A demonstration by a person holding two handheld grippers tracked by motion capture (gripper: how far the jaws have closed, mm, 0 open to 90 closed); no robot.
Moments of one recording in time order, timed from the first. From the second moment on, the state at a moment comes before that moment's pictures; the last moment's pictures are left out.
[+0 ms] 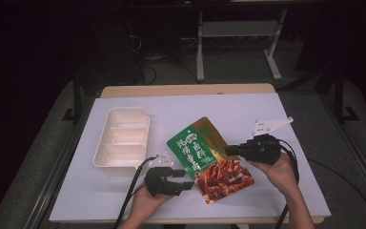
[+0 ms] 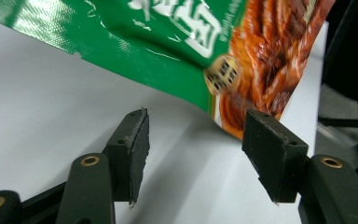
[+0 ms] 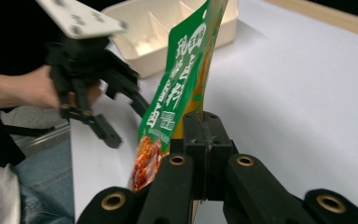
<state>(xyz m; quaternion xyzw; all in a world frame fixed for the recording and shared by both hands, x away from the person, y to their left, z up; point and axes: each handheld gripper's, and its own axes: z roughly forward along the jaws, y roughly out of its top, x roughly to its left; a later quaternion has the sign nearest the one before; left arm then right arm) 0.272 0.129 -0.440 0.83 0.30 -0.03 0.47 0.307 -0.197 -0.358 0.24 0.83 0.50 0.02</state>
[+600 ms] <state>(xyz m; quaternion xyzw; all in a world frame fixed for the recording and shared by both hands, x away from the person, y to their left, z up) 0.282 0.133 -0.414 0.80 0.28 -0.05 0.53 0.292 -0.209 -0.357 0.21 0.79 0.57 0.02</state>
